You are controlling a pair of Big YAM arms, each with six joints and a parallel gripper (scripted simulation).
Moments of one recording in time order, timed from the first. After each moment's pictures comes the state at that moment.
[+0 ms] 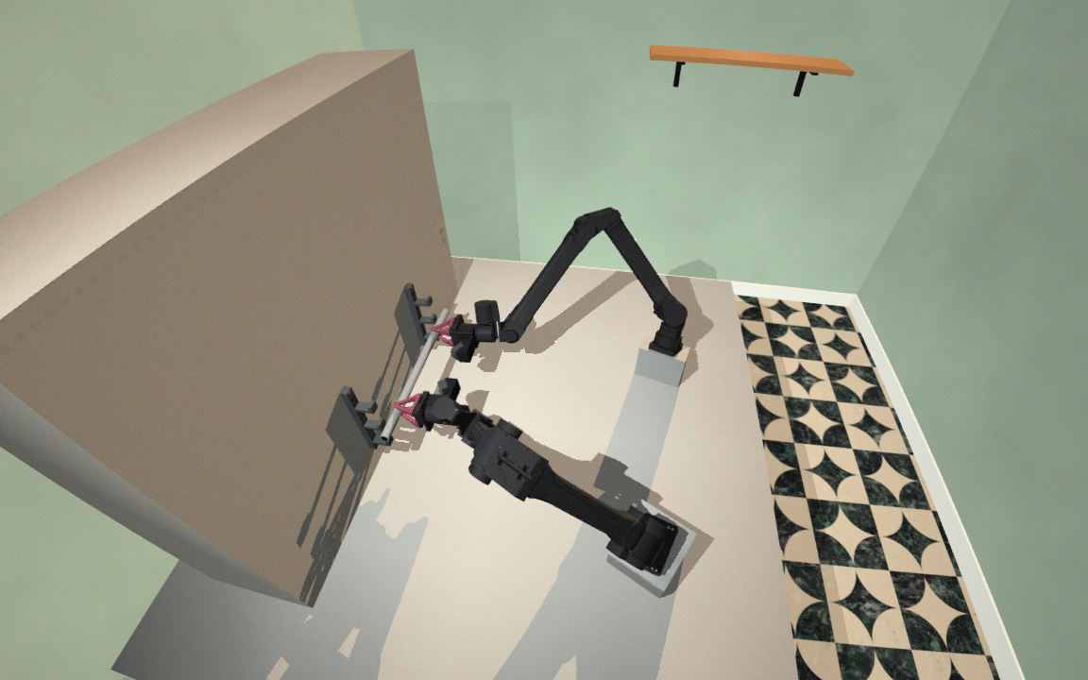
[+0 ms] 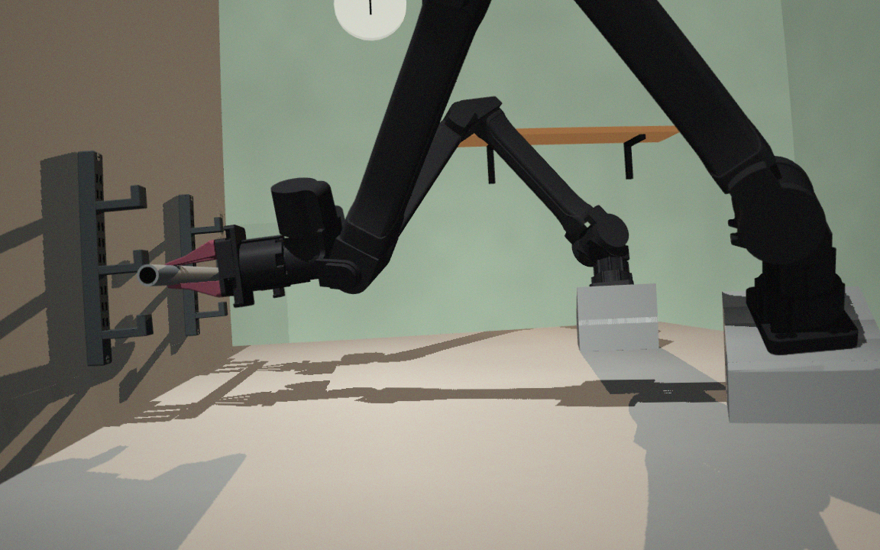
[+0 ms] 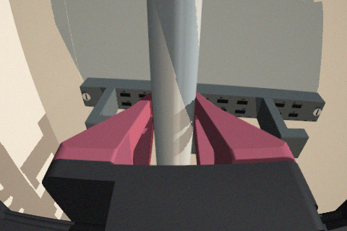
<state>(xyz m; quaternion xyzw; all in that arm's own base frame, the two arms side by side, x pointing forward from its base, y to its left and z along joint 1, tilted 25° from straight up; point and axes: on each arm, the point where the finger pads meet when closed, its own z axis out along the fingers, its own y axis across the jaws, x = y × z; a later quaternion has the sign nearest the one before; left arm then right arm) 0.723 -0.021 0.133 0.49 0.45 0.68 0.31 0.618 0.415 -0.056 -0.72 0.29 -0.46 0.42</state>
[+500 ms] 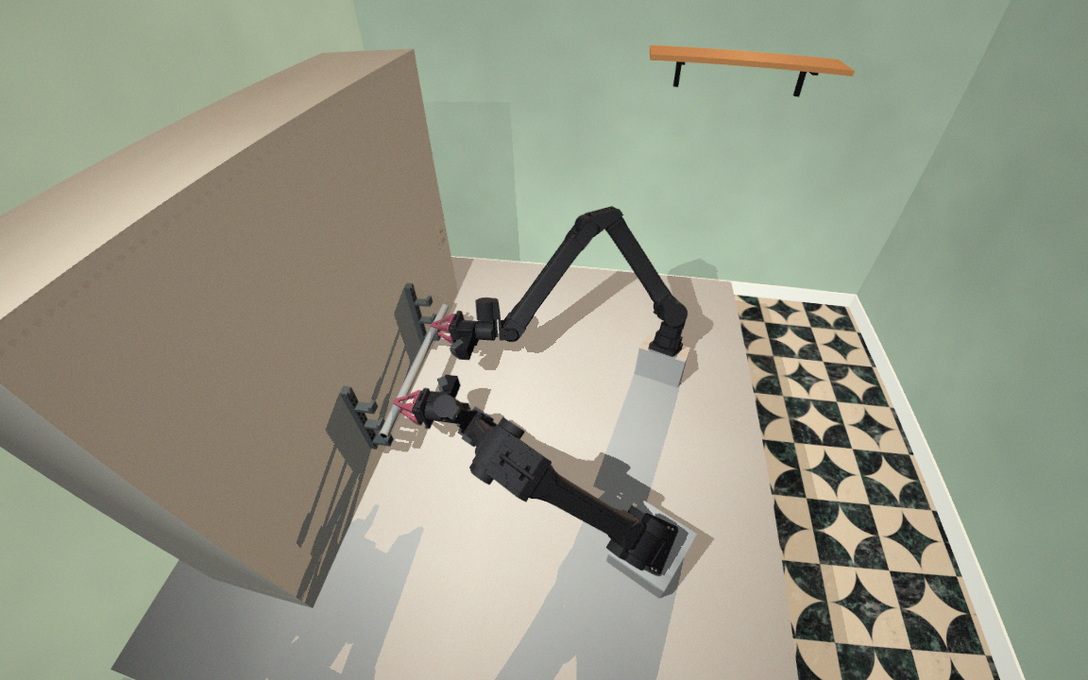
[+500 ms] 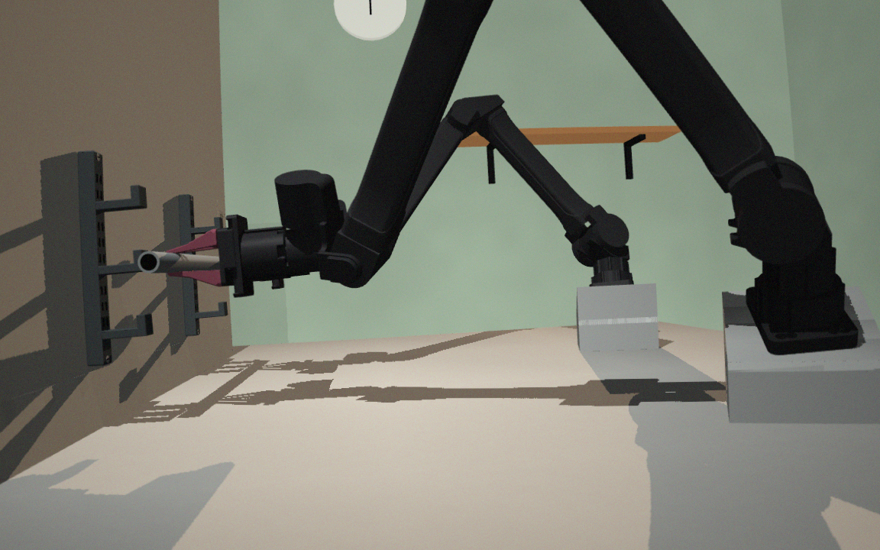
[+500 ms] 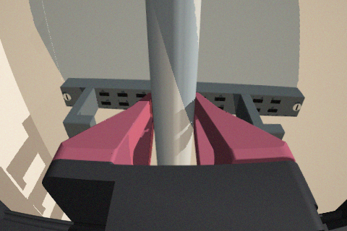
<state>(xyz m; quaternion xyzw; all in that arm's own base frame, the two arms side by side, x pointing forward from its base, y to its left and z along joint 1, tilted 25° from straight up) 0.720 -0.028 0.147 0.48 0.44 0.69 0.32 0.617 0.423 -0.039 -0.71 0.29 -0.47 0.44</state>
